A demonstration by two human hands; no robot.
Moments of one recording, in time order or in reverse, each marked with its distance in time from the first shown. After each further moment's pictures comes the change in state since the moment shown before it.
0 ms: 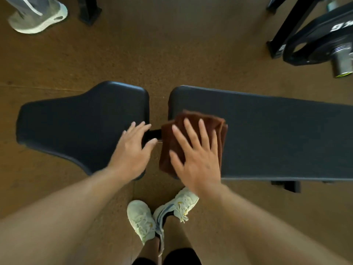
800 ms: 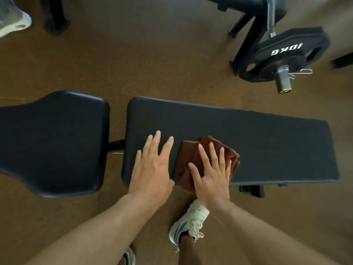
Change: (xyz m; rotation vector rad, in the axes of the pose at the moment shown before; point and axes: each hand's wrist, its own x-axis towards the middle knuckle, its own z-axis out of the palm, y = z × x) left_hand -0.034 0.135 0.083 0.260 -0.045 0.132; right_hand -0.061 0.134 -0.024 0.125 -0.089 0.409
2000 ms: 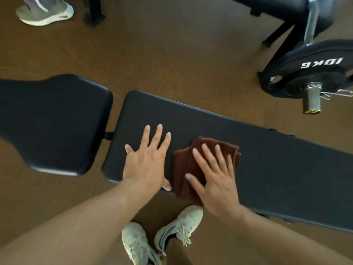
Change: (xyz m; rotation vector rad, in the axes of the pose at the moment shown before) left_hand 0.039 0.046 0.024 0.333 -0.098 -0.203; right_hand 0.060 0.072 -0.029 -0.181 -0.006 -0.506
